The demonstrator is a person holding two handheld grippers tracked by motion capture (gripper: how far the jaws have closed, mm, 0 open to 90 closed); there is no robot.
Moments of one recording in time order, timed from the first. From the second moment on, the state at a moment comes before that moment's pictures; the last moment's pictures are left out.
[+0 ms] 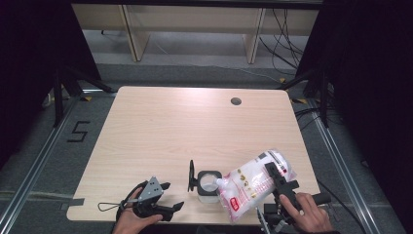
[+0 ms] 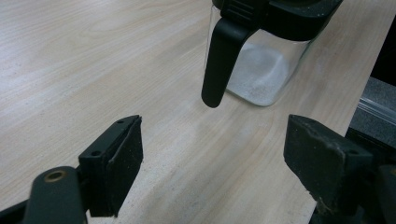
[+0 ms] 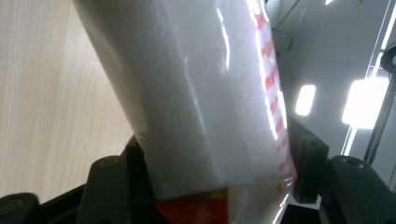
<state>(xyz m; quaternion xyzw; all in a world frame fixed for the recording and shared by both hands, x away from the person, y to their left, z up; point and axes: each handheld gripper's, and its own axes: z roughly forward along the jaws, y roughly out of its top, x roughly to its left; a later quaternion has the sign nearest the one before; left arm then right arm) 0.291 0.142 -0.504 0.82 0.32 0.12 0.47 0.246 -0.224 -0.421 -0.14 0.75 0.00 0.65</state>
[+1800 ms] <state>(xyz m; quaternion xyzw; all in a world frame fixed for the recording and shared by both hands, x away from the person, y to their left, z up) 0.289 0.140 -0.505 0.81 0.32 0.12 0.47 0.246 -0.226 -0.421 -0.14 0.75 0.01 0.65</state>
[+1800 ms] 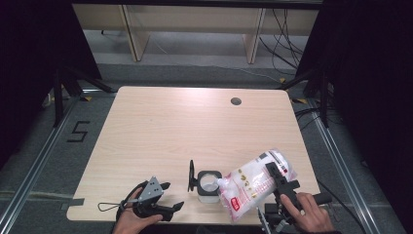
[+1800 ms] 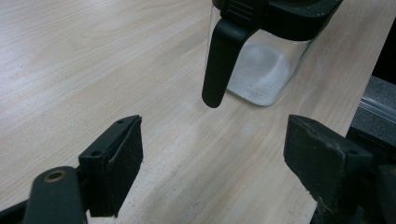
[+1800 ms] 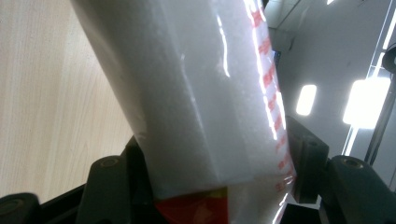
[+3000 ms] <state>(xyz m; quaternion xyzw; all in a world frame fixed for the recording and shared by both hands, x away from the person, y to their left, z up) 0.291 0.142 -0.504 0.82 0.31 0.12 0.47 0.247 -0.226 -0.419 -0.14 0.75 0.01 0.65</state>
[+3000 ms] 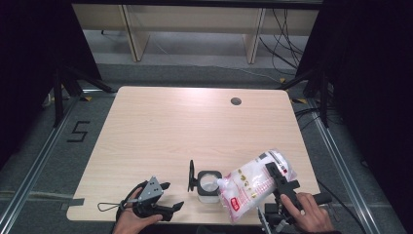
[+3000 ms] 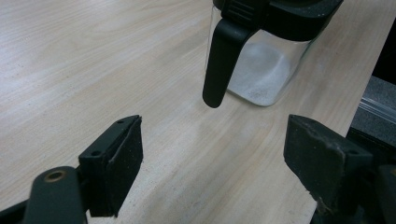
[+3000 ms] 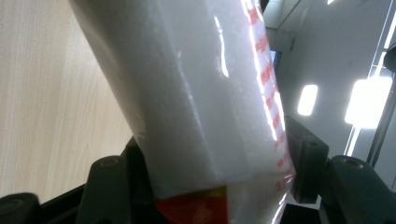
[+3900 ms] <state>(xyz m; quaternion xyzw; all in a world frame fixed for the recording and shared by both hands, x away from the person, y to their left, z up) 0.291 0.142 -0.504 0.82 0.31 0.12 0.47 0.246 -0.226 -0.419 -0.14 0.75 0.01 0.65</state>
